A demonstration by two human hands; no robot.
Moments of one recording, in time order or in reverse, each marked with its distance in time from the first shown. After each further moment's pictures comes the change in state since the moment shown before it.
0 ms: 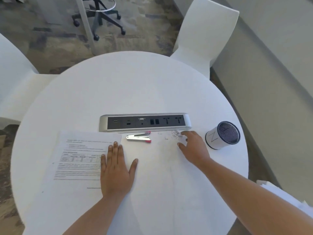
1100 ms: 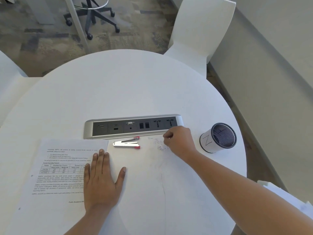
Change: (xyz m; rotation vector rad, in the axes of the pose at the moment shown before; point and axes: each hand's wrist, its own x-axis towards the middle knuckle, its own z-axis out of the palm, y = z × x) left_hand 0.001 0.002 0.003 0.051 0.017 -0.038; right_hand 0.038 -0.025 -0.007 0.208 -0.004 -0.005
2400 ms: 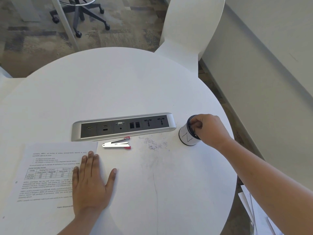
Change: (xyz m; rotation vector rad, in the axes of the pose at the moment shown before) left_hand 0.000 0.002 -0.001 0.013 -0.008 0.002; right_hand -0.004 0.040 -0.113 -0.203 0.058 -0.023
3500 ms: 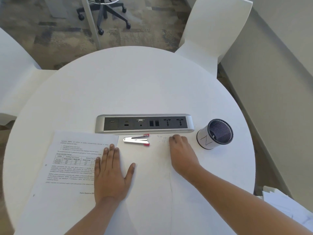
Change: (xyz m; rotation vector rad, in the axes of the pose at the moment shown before) left_hand 0.001 0.001 -0.001 -0.006 -0.011 -0.002; right_hand -0.037 -0.055 0.136 -0.383 -0.103 -0.345
